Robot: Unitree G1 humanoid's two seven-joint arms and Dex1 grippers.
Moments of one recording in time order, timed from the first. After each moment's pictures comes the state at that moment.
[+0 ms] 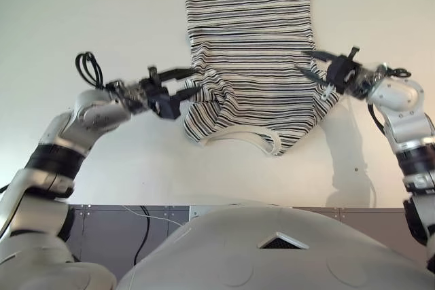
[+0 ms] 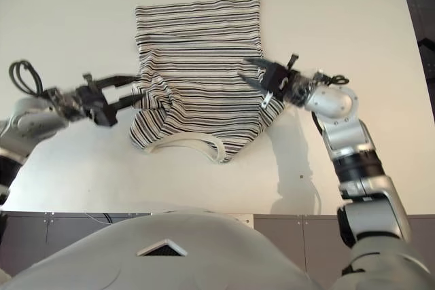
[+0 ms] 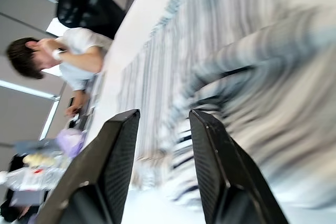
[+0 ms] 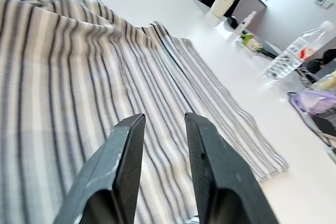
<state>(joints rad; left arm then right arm) -0.09 1.00 -0.46 0.20 0.17 -0.90 -0.42 -0.13 -0.74 0.31 0.10 0.20 -0.36 0.79</state>
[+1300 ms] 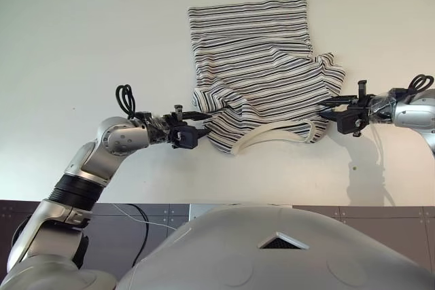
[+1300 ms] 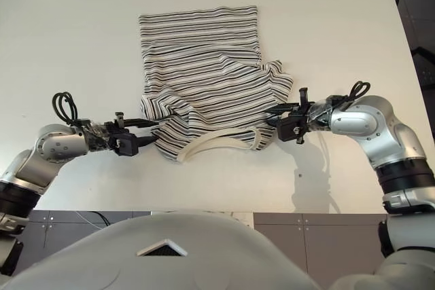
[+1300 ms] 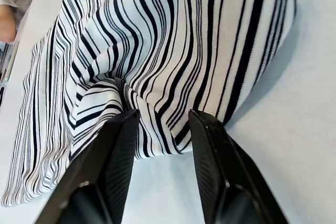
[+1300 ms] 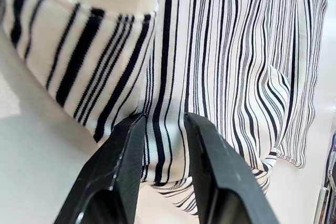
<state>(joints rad) 0.03 0.82 -0.39 0.03 0.22 -0.51 -0.77 -0.20 -0.94 0.36 0.30 -0.29 -0.72 0.89</state>
